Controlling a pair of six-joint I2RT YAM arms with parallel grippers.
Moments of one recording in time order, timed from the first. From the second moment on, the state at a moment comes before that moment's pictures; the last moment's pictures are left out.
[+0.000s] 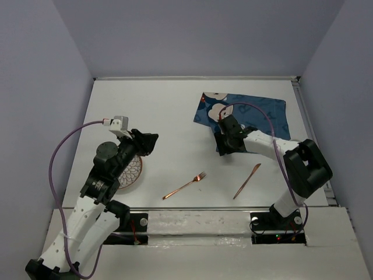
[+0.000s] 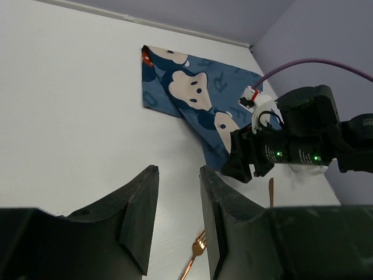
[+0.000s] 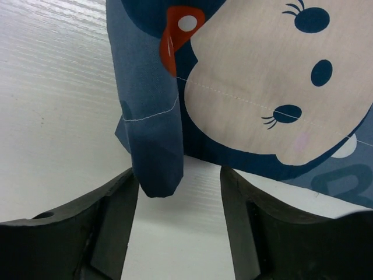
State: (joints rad) left arm -0.42 0.56 0.59 -0.12 0.08 -0.51; right arm 0.58 1.65 1.00 -0.42 0.22 0.25
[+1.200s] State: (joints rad) left arm -0.65 1.49 0.84 0.19 -0.24 -0.53; right arm 0.58 1.50 1.05 -0.38 0.30 0.28
